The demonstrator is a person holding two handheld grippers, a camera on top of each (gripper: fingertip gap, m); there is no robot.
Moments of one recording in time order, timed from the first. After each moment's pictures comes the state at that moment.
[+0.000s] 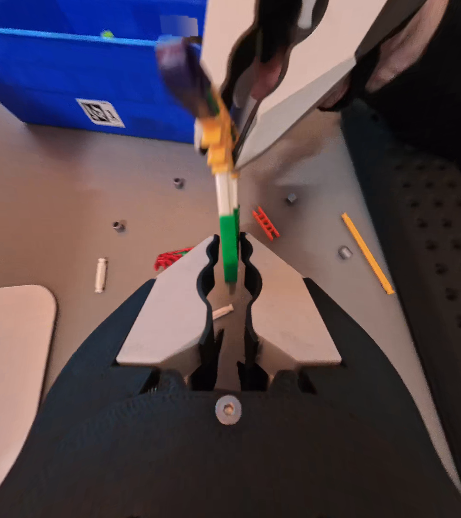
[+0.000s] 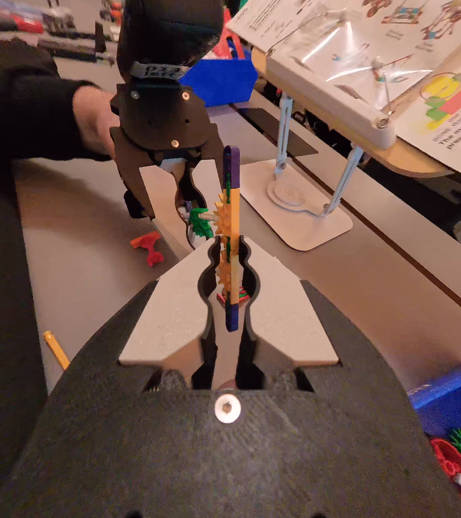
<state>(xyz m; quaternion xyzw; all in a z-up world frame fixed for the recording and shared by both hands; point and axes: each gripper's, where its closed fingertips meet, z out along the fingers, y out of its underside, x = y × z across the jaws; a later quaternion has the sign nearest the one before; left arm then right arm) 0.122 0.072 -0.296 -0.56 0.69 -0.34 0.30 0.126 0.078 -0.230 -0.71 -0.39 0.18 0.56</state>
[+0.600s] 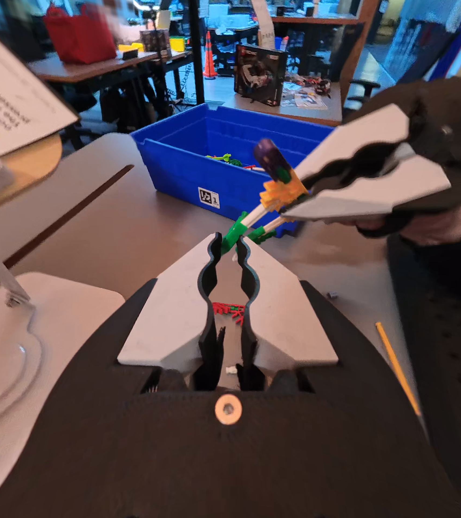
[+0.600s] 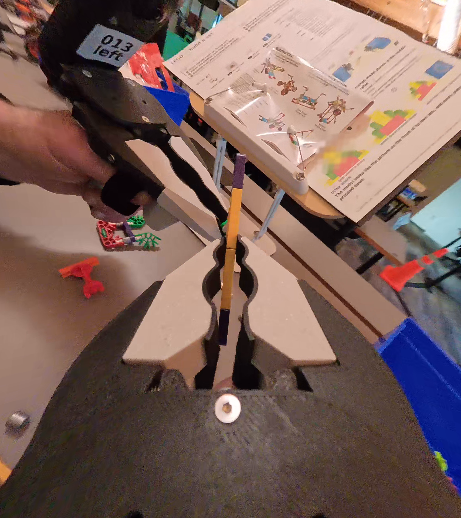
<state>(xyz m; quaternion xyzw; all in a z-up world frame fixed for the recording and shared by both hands) 0.130 0.119 -0.226 -0.61 0.52 -0.40 0.45 0.127 0.093 -0.207 -0.67 -0.36 0.01 0.65</state>
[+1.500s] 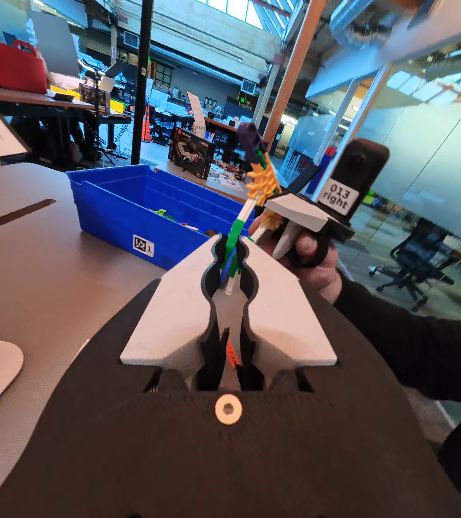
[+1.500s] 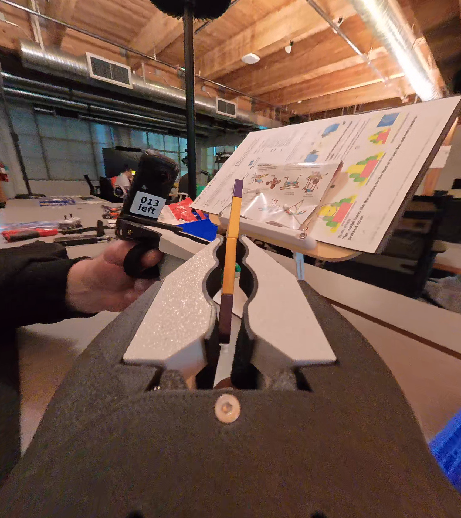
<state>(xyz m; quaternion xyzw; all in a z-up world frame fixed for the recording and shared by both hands) 0.129 0.091 -0.174 -0.55 0.44 -0.59 0.40 0.135 0.081 -0.143 -0.58 -0.23 0.24 0.74</state>
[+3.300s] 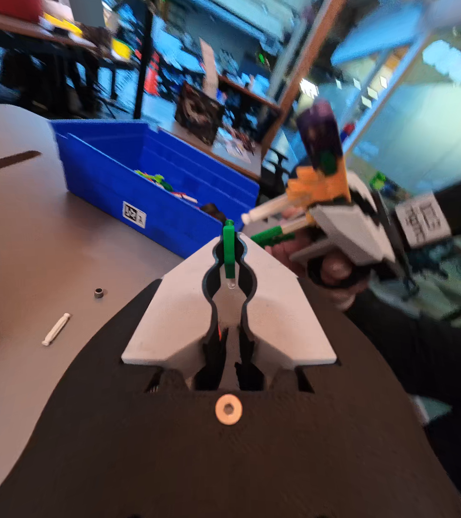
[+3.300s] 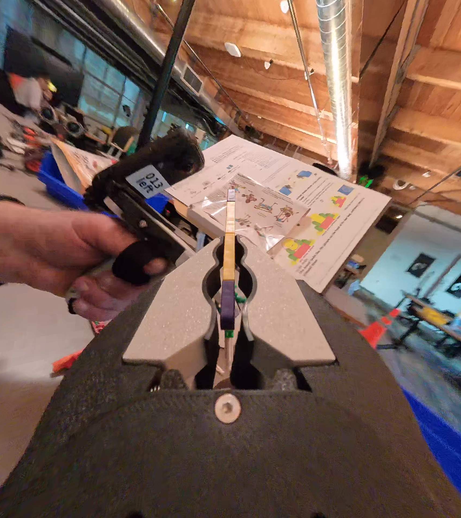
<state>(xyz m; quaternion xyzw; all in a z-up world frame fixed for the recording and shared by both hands) 0.145 0.077 -0.193 -0.61 0.44 -0.56 0.34 0.108 0.067 -0.133 -0.55 -0.30 0.05 0.78</state>
